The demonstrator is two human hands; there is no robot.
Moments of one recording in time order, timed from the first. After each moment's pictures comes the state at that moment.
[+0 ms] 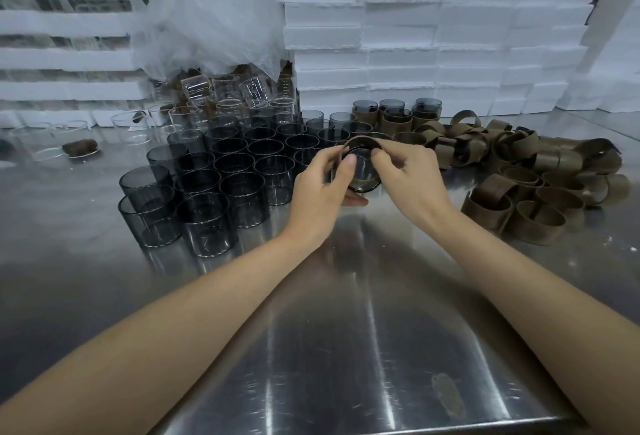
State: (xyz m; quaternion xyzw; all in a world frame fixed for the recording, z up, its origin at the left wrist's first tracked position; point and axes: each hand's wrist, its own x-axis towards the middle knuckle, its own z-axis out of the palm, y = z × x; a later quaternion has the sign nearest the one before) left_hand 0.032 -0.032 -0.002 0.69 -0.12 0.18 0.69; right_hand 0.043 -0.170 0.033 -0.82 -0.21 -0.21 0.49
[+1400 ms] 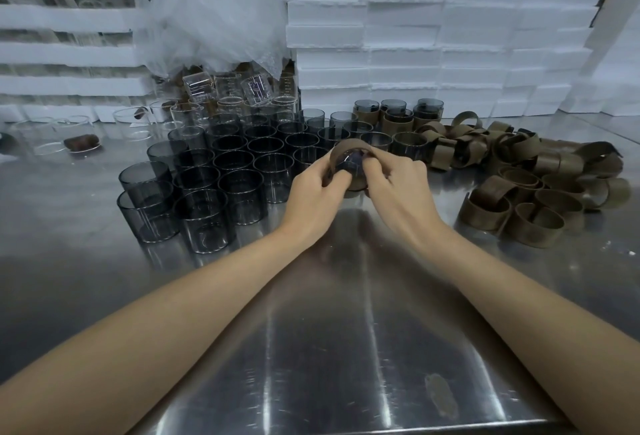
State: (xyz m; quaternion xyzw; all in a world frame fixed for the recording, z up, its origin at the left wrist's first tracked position) left_hand 0.029 -0.027 0.003 0.77 -0.10 0.18 0.60; right_hand 0.037 -0.158 0.022 -0.83 -0.18 -0.21 0.49
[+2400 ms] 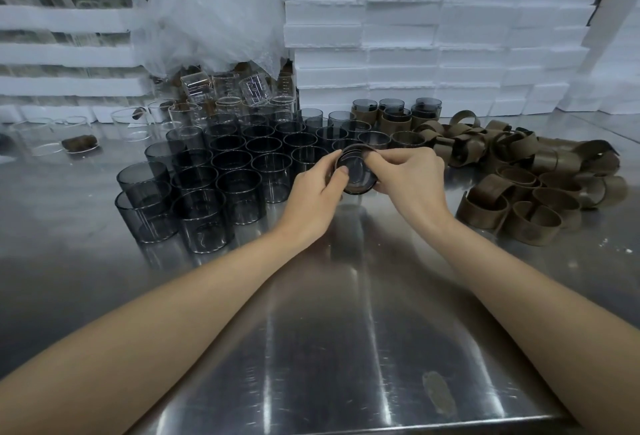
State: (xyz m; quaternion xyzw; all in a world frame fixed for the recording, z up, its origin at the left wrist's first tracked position) left_hand 0.029 -0.023 0.001 0.82 -0.11 0.18 0.52; right_hand 0.043 -0.167 0.029 -0.78 -0.10 -0.19 0.58
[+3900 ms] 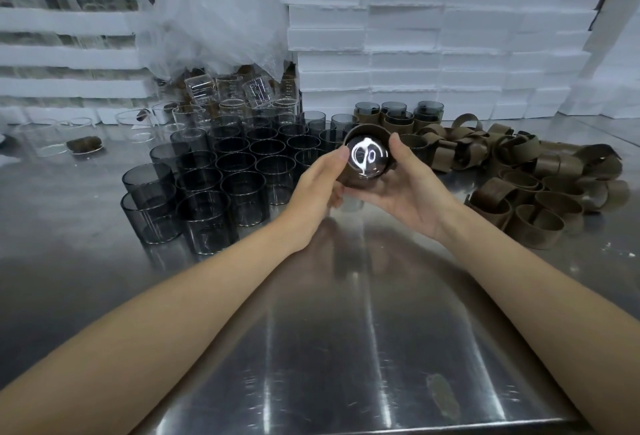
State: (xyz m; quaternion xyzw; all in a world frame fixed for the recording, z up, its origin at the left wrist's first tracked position) left_hand 0.040 -0.024 0.003 0.65 -0.08 0.05 0.75; right_hand 0.057 -0.179 0.024 -0.50 -0.15 0.17 0.84
